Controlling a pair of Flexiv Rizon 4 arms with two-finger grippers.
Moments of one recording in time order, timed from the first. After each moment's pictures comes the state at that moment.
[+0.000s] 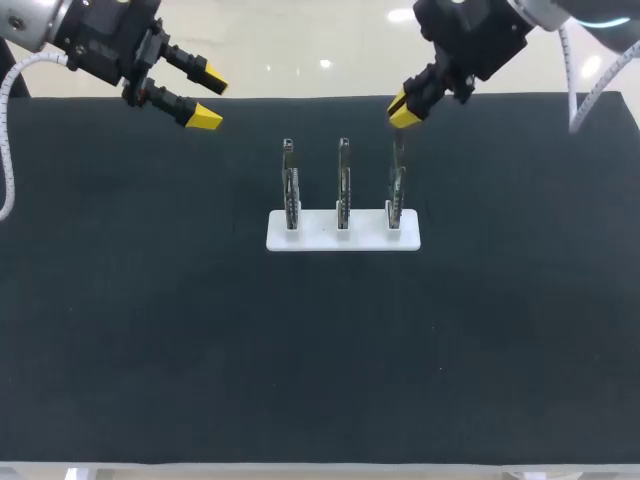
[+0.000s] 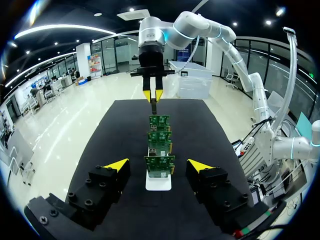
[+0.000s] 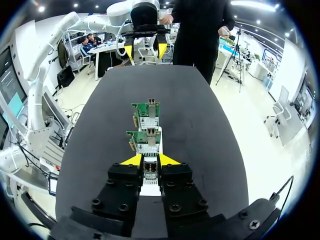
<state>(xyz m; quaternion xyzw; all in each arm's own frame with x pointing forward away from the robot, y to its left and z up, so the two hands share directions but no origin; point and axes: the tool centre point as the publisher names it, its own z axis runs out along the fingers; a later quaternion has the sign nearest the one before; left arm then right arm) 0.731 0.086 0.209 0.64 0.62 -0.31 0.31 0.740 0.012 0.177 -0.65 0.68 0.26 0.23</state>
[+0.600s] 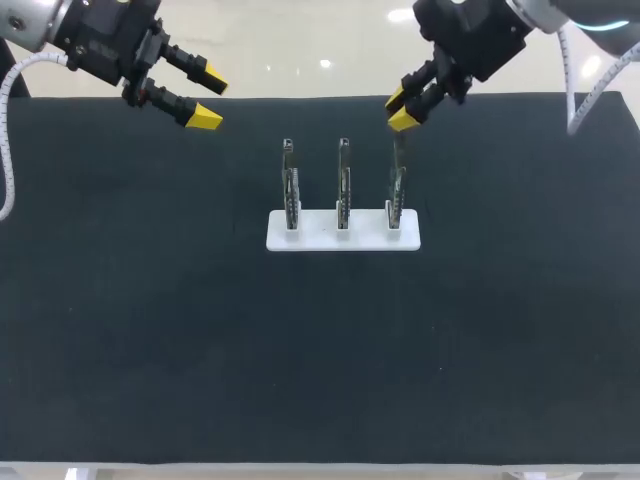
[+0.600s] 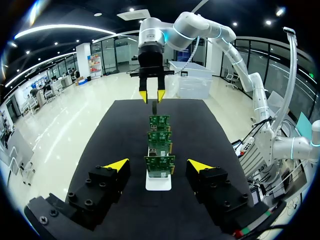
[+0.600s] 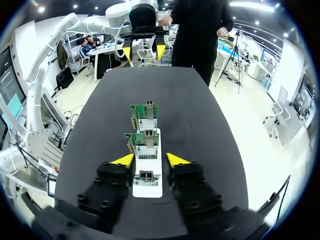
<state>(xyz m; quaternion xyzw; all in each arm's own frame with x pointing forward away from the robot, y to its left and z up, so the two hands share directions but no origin) 0.731 0.086 0.209 0.64 0.62 -0.31 0.31 0.743 0.015 0.177 -0.65 0.68 0.26 0.24</state>
